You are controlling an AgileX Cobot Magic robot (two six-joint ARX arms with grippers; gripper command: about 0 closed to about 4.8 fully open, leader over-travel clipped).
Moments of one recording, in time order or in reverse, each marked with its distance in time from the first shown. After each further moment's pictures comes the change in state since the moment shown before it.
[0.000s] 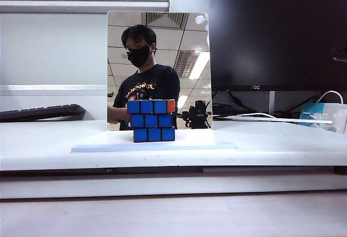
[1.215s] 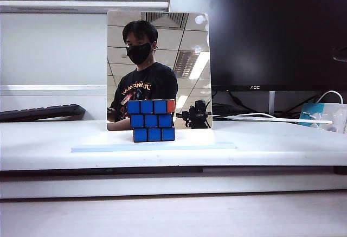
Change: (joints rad) left arm 0.537 -0.004 -0.718 0.772 0.454 -0.069; right arm 0.000 0.000 0.000 0.000 -0.001 0.000
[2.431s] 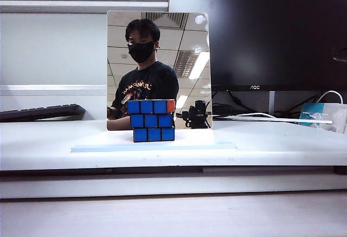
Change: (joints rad) left arm 0.033 0.000 0.000 0.067 -0.141 -0.035; right arm 0.000 0.000 0.000 0.000 0.000 0.000
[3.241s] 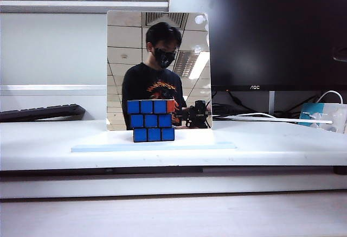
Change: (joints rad) left arm 0.000 0.000 0.000 -0.015 0.000 0.000; right arm 0.000 0.000 0.000 0.000 0.001 -0.002
